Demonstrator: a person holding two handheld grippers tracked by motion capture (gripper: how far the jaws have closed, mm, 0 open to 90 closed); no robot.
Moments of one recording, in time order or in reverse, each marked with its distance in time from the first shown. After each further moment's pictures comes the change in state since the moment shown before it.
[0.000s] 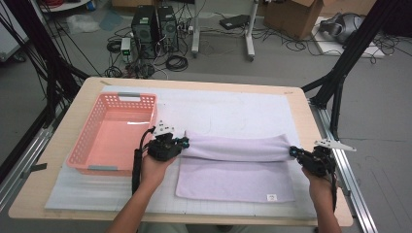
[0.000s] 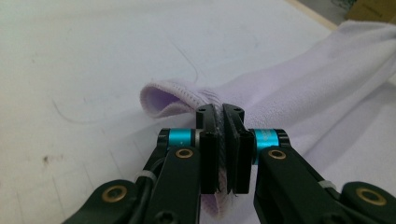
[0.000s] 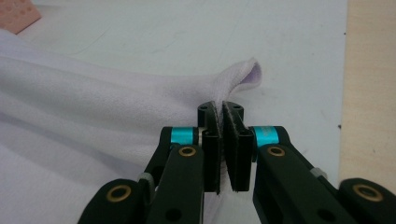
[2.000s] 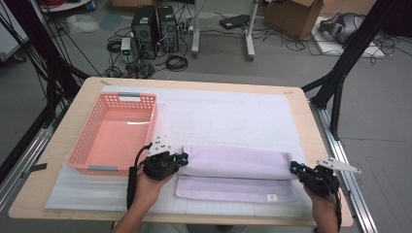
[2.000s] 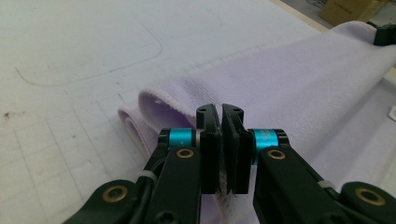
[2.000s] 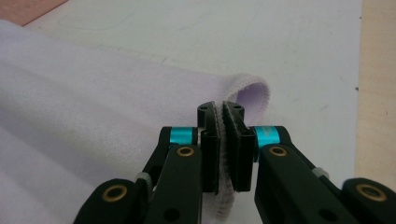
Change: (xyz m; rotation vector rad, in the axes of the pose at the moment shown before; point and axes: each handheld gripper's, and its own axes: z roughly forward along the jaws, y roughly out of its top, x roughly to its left) left arm -0.021 -0.032 -0.030 -0.024 -0.079 0.020; right arm 0.022 -0.037 -0.031 -0.020 0.019 -0.054
